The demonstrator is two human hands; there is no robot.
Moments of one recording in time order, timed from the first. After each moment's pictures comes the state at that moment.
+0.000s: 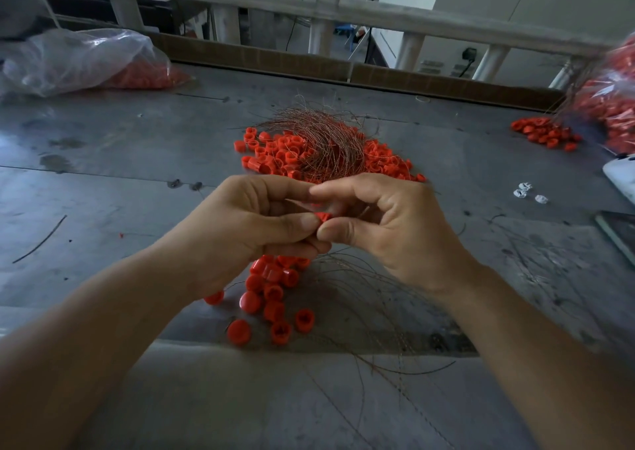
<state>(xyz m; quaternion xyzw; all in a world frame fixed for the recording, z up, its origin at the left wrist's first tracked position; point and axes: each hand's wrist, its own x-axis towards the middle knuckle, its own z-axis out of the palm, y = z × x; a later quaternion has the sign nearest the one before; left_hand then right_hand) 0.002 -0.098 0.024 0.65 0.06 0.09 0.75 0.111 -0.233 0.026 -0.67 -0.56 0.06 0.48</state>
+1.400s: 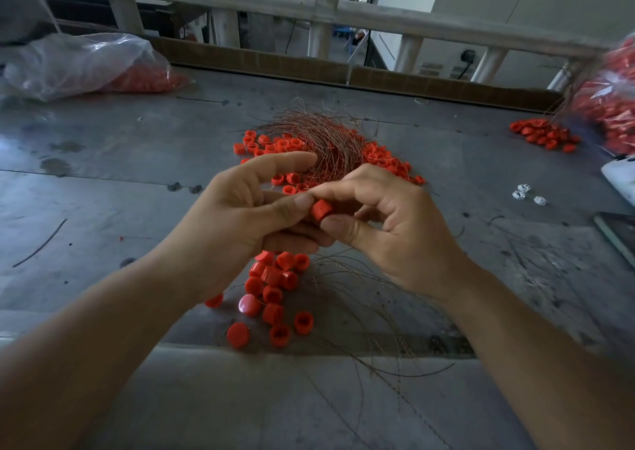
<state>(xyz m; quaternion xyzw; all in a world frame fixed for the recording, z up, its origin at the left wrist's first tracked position) 0.002 -0.100 0.020 0.63 0.03 0.16 0.76 0.112 -0.236 0.025 -0.66 -0.59 0.03 0.47</state>
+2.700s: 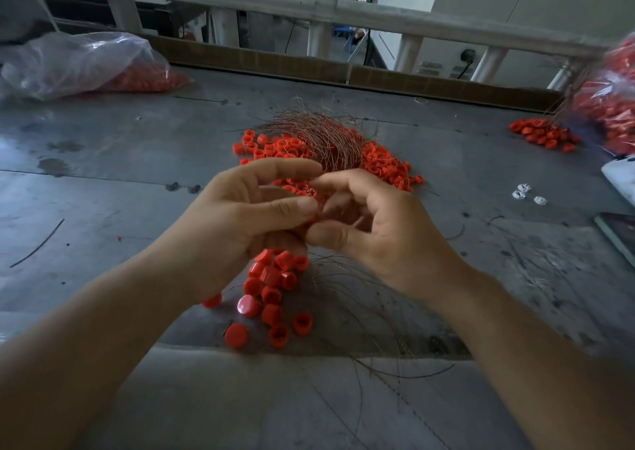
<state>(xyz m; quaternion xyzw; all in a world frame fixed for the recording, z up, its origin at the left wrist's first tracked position) 0.003 -0.100 0.025 0.62 0.05 0.14 0.77 0.107 -0.234 0.027 -0.71 -0.54 0.11 0.45</state>
